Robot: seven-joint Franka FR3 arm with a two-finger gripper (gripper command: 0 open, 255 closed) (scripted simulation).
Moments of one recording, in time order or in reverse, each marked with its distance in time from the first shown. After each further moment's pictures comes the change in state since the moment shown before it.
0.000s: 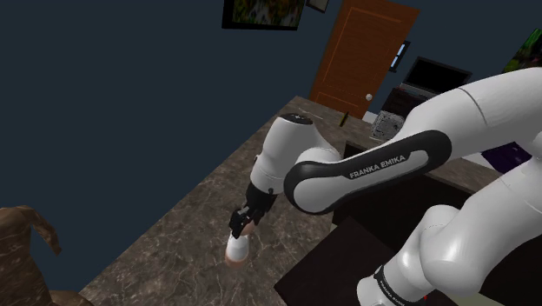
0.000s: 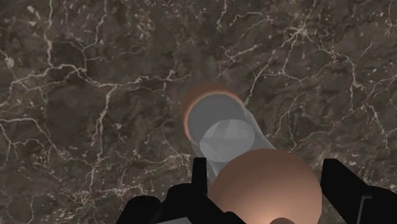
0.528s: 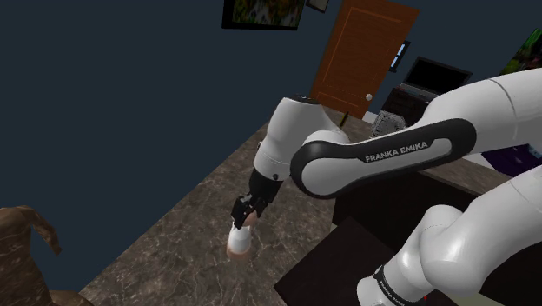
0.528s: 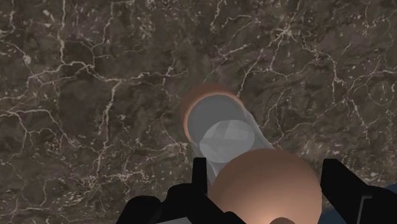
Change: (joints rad) arm 0.000 -0.074 -0.014 0.049 0.008 -0.121 0.002
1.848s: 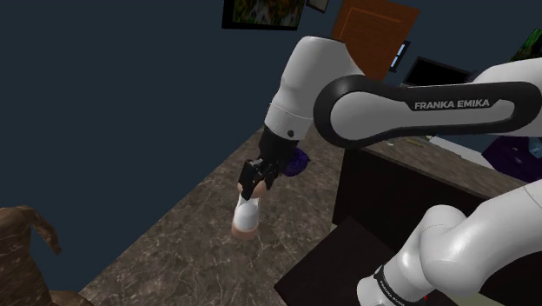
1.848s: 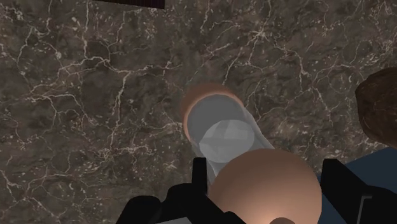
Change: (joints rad) arm -0.007 -0.114 -0.040 0.177 -0.009 -0.288 0.020
